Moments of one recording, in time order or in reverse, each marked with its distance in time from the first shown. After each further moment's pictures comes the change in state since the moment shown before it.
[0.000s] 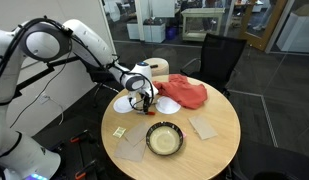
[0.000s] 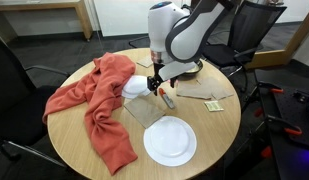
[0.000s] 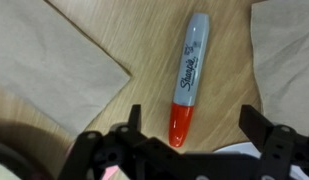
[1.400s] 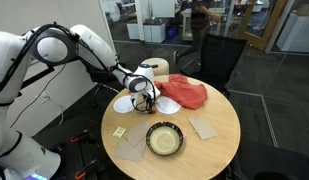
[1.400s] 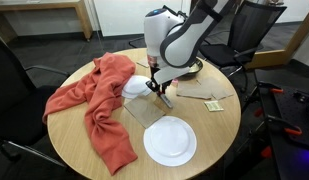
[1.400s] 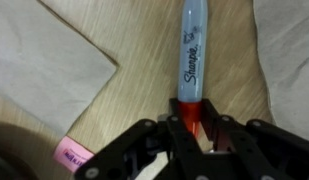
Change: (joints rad) arm 0.021 0.073 -0.028 0.077 0.006 0.001 0.035
